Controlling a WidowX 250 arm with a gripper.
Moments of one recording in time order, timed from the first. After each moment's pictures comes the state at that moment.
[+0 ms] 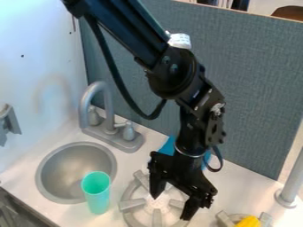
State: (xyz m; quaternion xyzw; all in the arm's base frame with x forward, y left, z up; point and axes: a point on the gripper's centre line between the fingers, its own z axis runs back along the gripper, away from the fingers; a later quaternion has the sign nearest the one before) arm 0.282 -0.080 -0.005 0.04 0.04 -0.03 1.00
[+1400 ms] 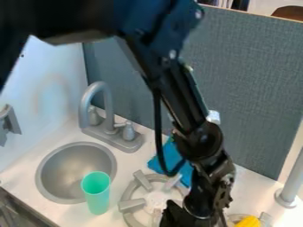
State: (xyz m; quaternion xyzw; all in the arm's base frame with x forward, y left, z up) arm 0.256 -0.109 -0.089 0.04 0.11 -0.26 0.96
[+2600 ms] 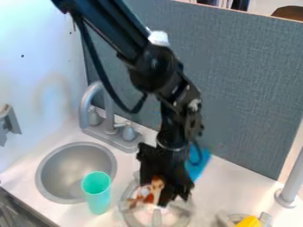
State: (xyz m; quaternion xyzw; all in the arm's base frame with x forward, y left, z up) arm 0.296 -0.042 -0.010 0.05 0.02 -0.09 0.99
